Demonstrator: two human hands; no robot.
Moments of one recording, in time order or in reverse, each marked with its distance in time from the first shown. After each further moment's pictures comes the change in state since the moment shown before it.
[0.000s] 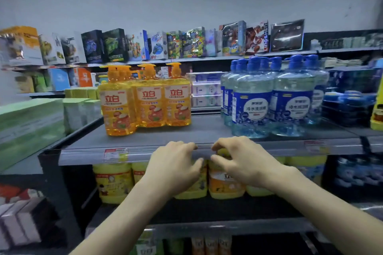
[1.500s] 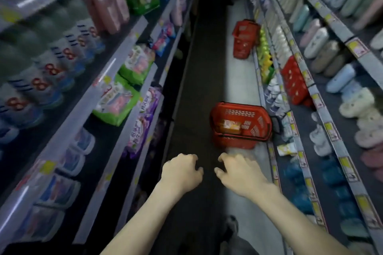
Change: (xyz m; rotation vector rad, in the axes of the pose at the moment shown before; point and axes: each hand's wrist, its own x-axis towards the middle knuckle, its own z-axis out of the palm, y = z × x) left_hand -0.042 0.689 0.403 -0.141 -0.978 1.141; right_hand -0.554 0.426 0.014 -0.091 -0.159 1.693
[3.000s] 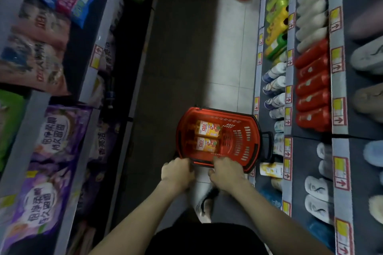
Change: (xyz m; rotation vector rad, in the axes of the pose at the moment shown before) left_hand 0.574 0.122 0.018 -0.070 -0.474 -0.139; right_hand 0.516 0.277 -0.001 0.040 -0.532 0.154
